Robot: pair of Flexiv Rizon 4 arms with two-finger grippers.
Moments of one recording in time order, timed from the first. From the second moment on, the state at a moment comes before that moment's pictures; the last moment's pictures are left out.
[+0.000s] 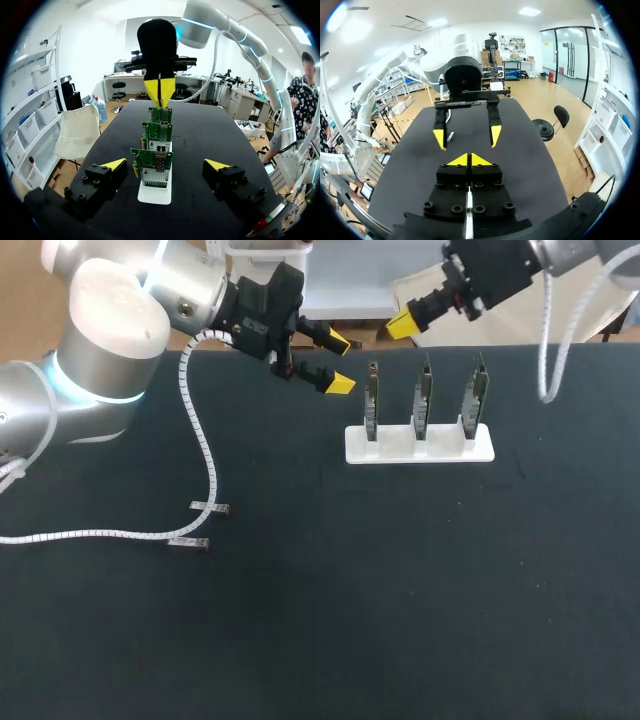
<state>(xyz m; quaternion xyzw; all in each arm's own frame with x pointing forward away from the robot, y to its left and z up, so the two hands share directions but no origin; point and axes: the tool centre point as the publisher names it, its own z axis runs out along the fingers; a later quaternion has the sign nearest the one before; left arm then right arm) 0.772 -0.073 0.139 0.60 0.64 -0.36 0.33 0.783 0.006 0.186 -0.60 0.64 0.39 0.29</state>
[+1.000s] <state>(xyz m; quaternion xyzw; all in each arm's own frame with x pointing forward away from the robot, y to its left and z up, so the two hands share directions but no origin) 0.772 -0.073 0.139 0.60 0.64 -0.36 0.33 0.777 -0.063 0.169 -0.60 0.65 0.37 0.26</state>
